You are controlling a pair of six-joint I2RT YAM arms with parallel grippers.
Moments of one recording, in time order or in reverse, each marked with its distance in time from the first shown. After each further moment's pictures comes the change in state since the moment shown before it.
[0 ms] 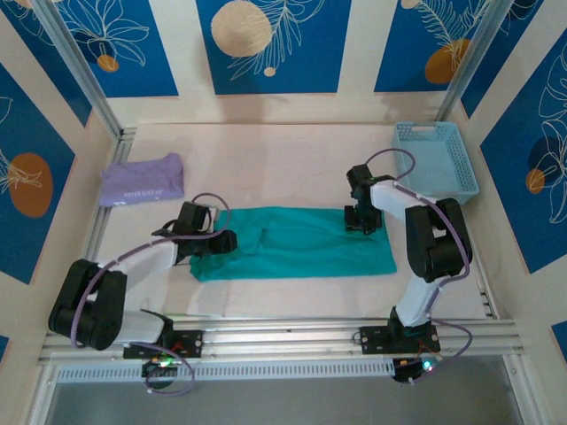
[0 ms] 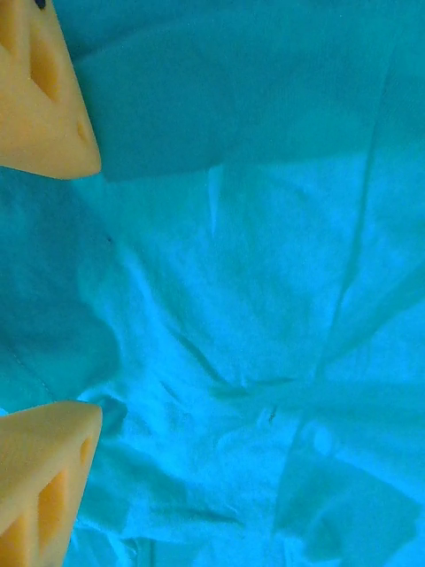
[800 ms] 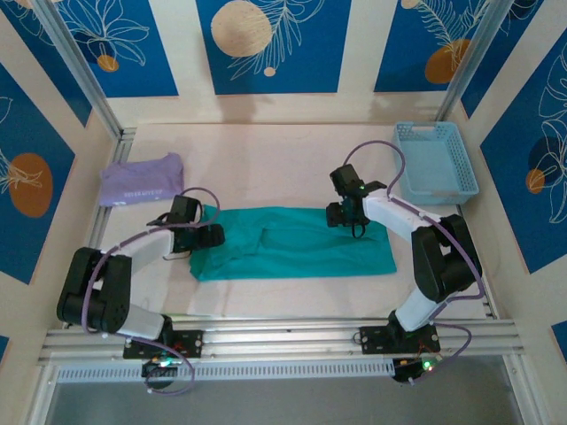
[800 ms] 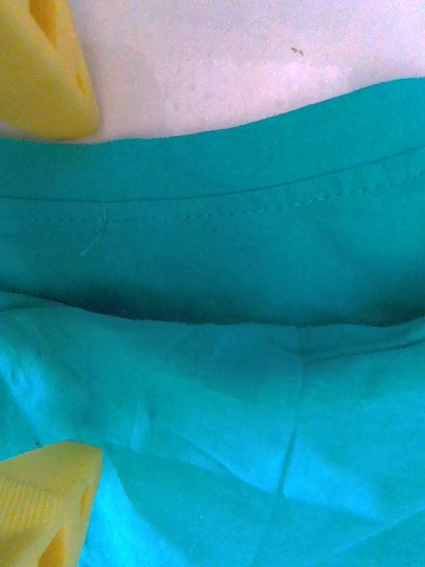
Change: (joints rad) left arm 0.111 0.111 0.072 -0.081 -0.132 0.018; right arm 0.141 -0.131 -0.039 0.124 0.061 -0.004
